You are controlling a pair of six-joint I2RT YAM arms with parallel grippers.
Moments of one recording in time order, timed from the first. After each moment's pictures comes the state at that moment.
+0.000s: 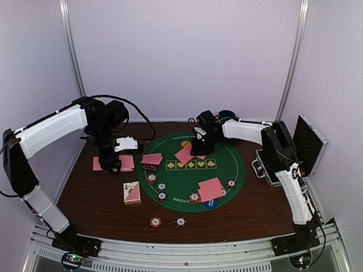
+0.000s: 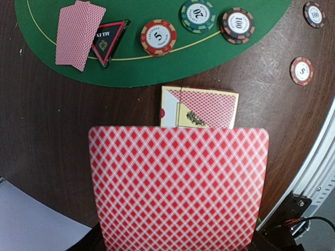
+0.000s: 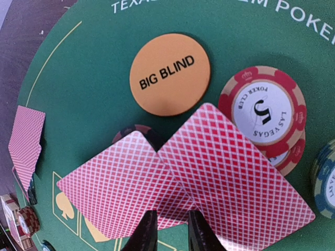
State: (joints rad) left arm -0.58 1.59 1.49 -1.34 -0.02 0.71; right arm 0.58 2.43 2.01 -0.61 -0.22 0.40
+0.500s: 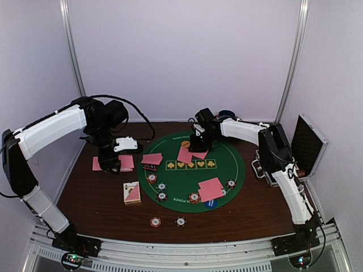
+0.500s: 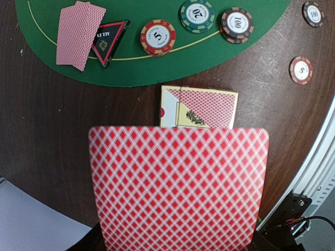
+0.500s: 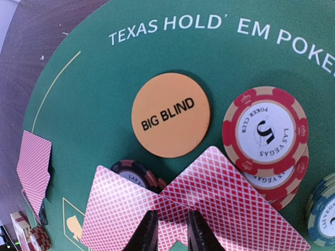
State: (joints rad) left arm -0.58 1.59 1.49 -1.34 -0.02 0.72; right arm 0.57 2.51 2.16 -0.64 -0.22 0.44
